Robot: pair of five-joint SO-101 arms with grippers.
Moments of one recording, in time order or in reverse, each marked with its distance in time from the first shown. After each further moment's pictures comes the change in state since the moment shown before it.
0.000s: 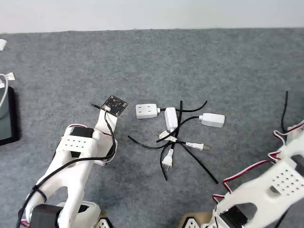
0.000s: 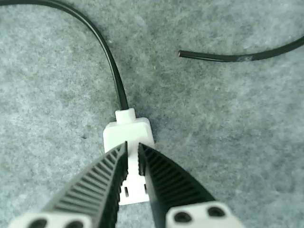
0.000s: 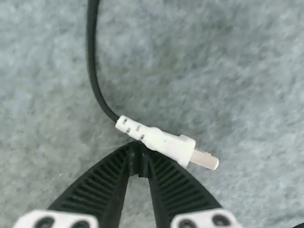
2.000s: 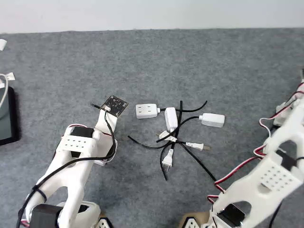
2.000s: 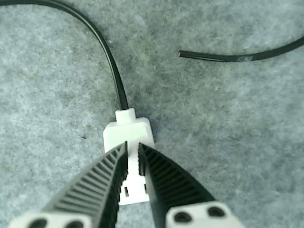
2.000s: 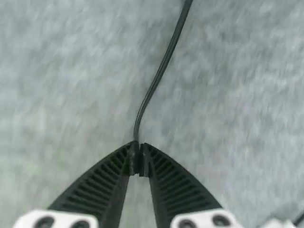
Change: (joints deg) left arm 0.0 0.0 0.0 0.0 0.0; right arm -9.3 -7.4 -7.5 20.0 -11.0
